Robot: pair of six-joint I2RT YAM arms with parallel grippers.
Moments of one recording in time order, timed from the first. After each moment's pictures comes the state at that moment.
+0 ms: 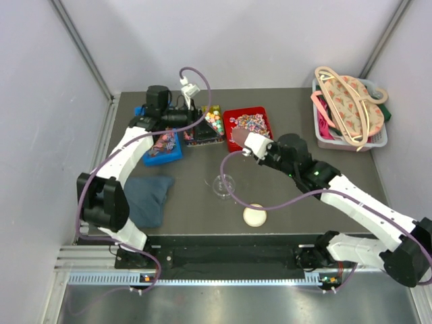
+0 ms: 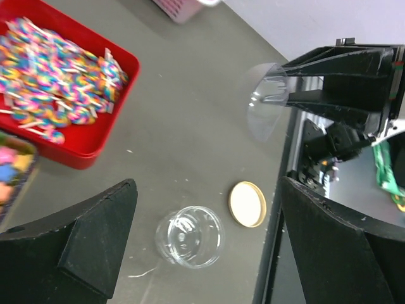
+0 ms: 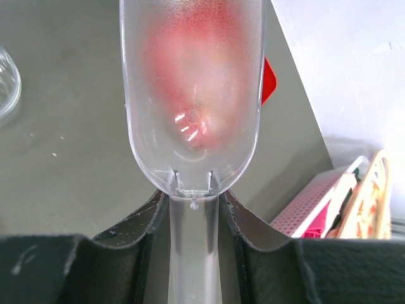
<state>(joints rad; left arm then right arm) -0.23 1.58 1.38 -0.26 1.05 -0.12 0.69 1.10 0.94 -0.32 0.13 -0.66</state>
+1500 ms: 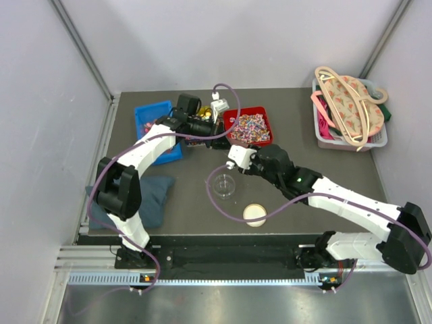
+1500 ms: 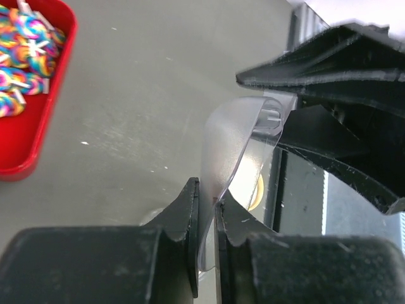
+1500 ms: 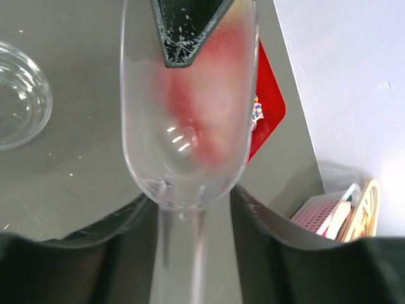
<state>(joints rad) -0.43 1.76 1.45 -0.40 1.01 0.03 0.87 1.20 0.87 -0.16 0.29 -0.71</state>
